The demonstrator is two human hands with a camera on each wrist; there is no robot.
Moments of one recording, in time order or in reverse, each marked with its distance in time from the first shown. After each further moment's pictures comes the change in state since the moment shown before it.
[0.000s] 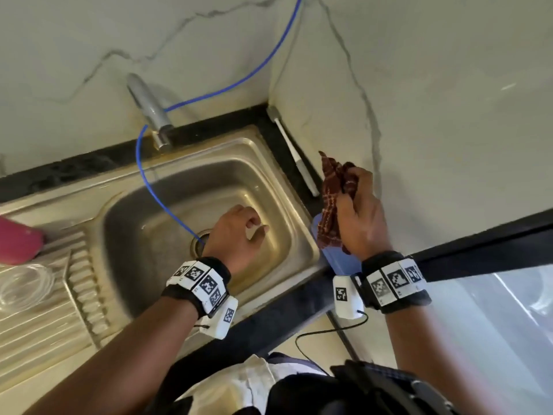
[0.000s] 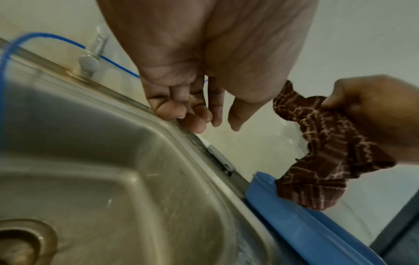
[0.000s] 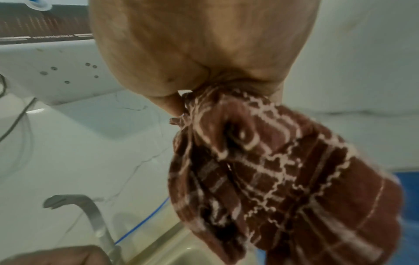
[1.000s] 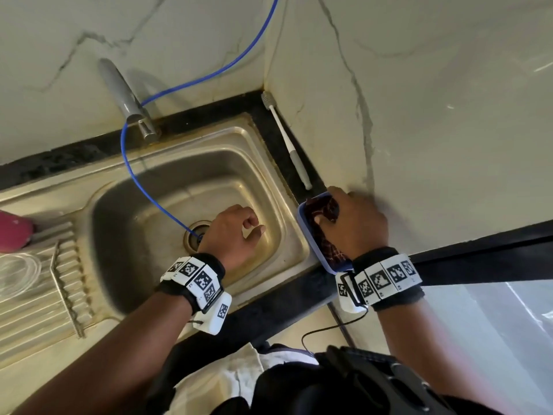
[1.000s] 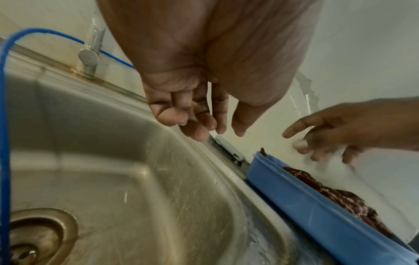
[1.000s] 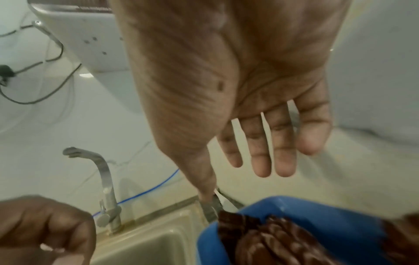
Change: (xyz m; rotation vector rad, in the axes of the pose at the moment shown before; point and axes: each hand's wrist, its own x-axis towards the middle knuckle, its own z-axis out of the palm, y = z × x) left_hand 0.004 0.012 0.027 0.077 -0.092 -0.078; right_hand 0.030 0.061 -0.007 -0.752 -0.245 -0.136
